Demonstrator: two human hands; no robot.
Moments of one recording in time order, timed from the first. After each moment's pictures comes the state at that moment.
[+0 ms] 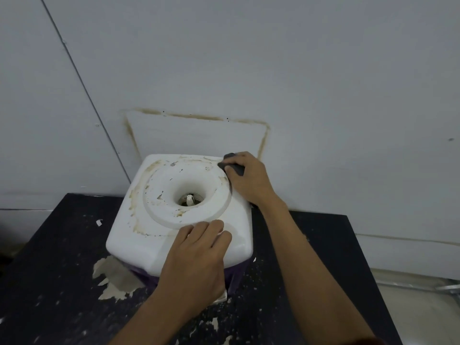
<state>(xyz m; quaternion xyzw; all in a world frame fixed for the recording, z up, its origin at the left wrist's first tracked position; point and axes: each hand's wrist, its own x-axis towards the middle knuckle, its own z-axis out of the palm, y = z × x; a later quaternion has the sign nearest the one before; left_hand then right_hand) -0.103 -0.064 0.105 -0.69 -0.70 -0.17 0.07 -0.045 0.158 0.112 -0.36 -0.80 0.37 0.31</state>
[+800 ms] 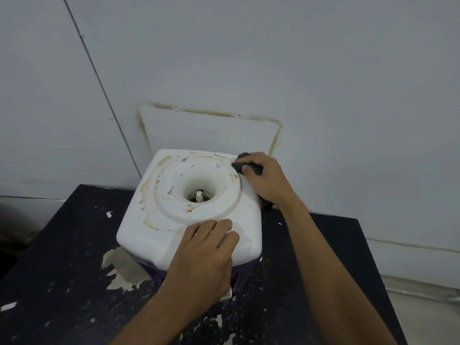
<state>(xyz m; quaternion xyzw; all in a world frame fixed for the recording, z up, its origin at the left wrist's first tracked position) -0.105 -0.068 0.102 -0.69 -0.70 -0.17 0.07 -0.033 0.163 0.115 -0.34 -0.80 0.41 0.28</state>
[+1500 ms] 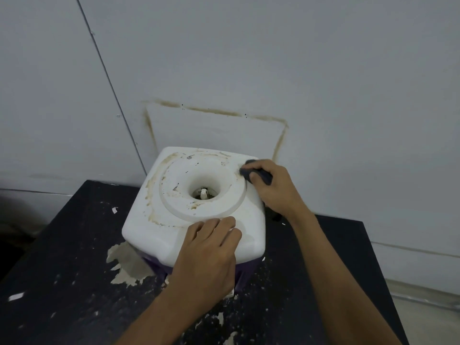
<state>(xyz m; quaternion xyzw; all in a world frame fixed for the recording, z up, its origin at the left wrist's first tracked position) -0.099 -0.070 0.100 -0.66 -0.73 -0.18 0.06 -0.016 0.146 0.110 -0.32 -0.79 0.42 0.30</state>
